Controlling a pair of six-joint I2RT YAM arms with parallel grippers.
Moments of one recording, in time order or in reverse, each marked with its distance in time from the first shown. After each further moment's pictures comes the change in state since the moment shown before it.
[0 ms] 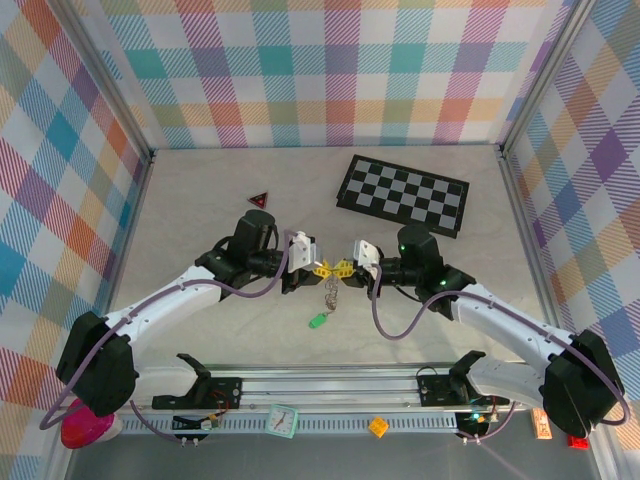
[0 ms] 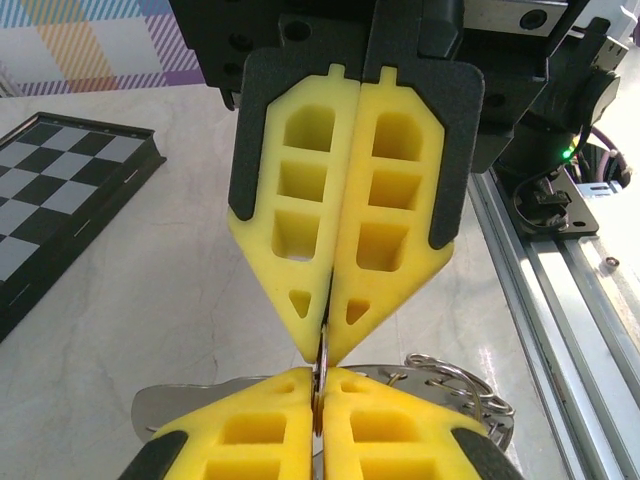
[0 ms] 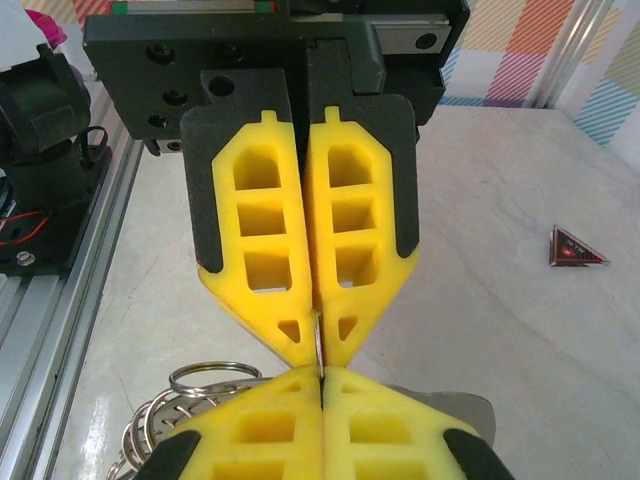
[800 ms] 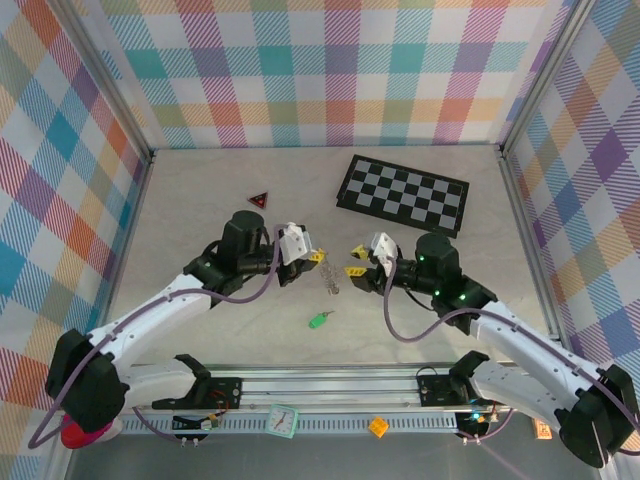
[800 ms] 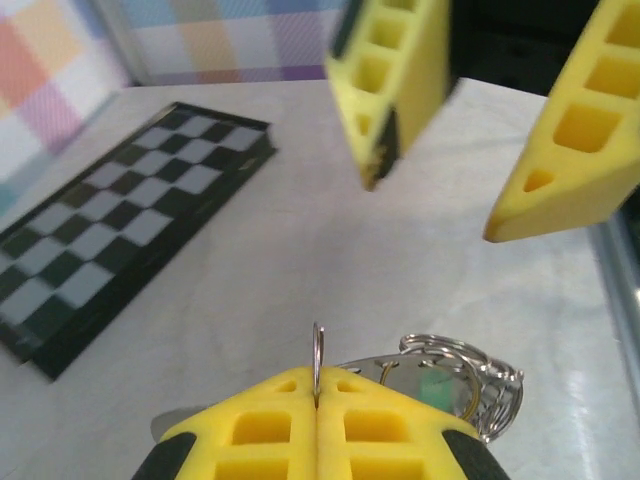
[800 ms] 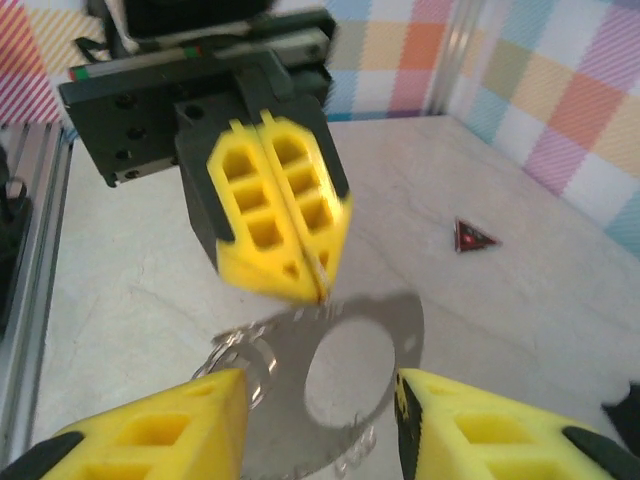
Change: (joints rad) left arm 0.000 -0.113 -0.026 0.056 -0.266 -0.119; right arm 0.006 -0.190 -0.045 -0.045 0.229 0.264
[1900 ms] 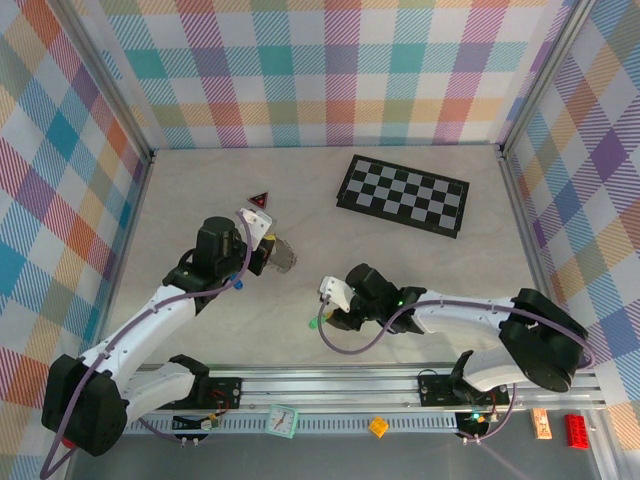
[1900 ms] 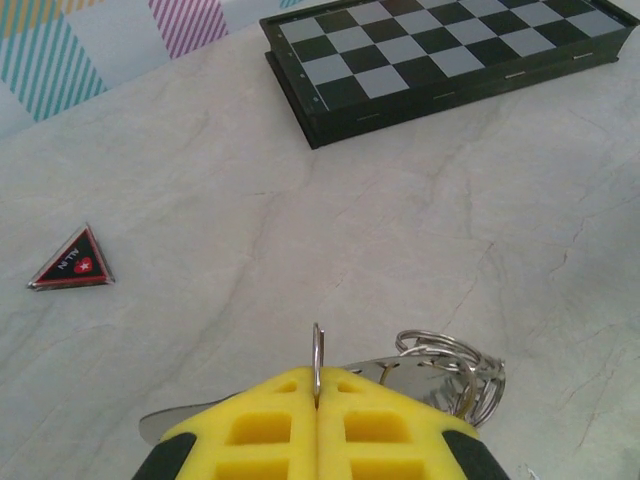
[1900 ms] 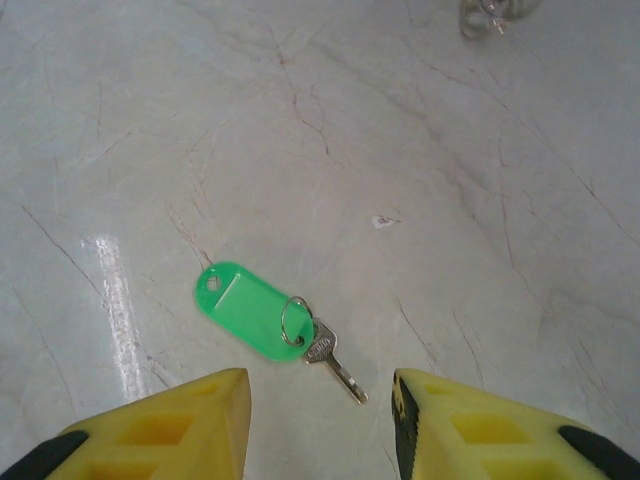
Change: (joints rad) left arm 0.209 -0.082 -0.125 -0.034 -0.359 -0.256; right arm 0.308 0.480 -0.025 0.017 0.302 -0.111
